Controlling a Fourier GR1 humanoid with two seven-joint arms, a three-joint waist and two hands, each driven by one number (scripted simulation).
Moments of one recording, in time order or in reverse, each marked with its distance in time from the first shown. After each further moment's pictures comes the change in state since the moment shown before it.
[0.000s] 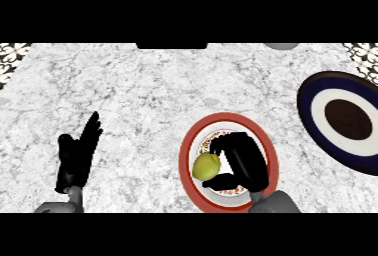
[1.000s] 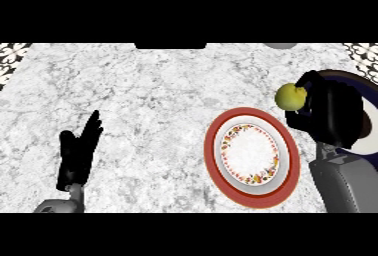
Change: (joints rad) left arm -0.016 -0.011 0.012 0.005 -0.014 -0.004 0.019; right arm -0.177 -0.199 -0.331 -0.263 0.244 0.208 0.591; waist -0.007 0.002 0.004
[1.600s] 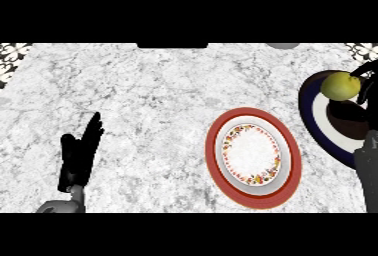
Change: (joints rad) left arm 0.007 -0.014 0.017 0.027 -0.008 -0.026 -0.044; right arm -0.025 -0.100 -0.241 0.073 -0.111 0.001 -0.026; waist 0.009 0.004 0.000
